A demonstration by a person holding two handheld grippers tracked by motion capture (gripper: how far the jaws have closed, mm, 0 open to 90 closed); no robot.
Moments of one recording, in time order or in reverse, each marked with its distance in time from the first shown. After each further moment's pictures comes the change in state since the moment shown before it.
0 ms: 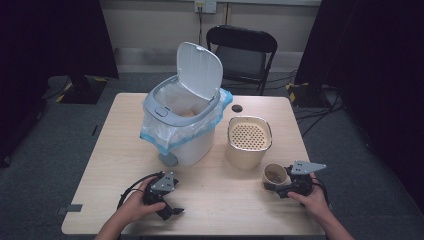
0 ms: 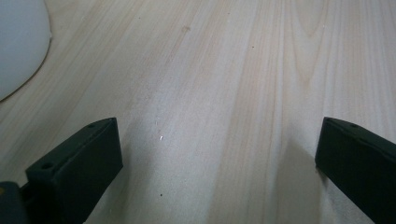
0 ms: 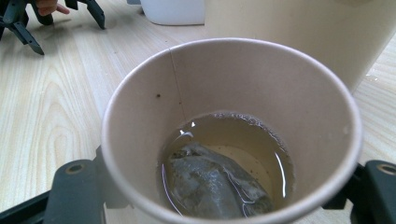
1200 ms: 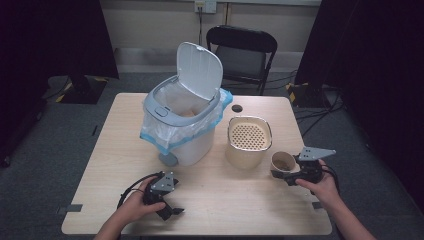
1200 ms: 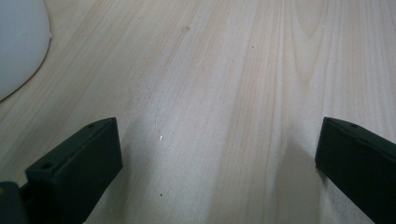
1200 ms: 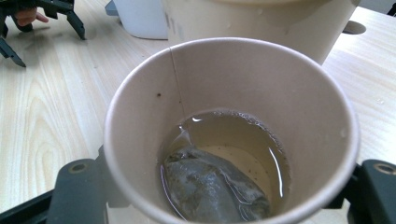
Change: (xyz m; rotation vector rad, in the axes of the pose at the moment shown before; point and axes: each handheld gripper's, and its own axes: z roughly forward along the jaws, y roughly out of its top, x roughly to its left) left arm 0.000 0.000 0.000 0.004 -0.002 0.003; right arm -0.018 0.042 -0.025 0.051 -0.055 -0.016
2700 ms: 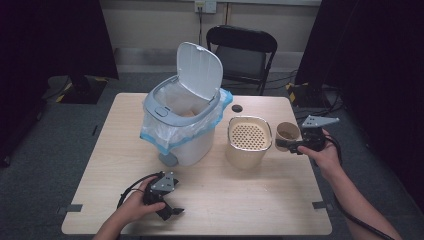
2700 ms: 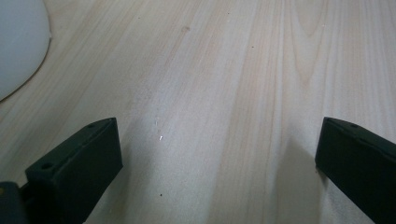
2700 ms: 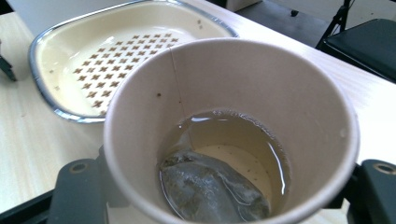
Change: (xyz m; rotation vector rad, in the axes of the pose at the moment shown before) left arm 0.000 0.000 0.000 0.002 0.000 0.000; right arm -0.065 0.058 0.001 0.006 -0.118 0.031
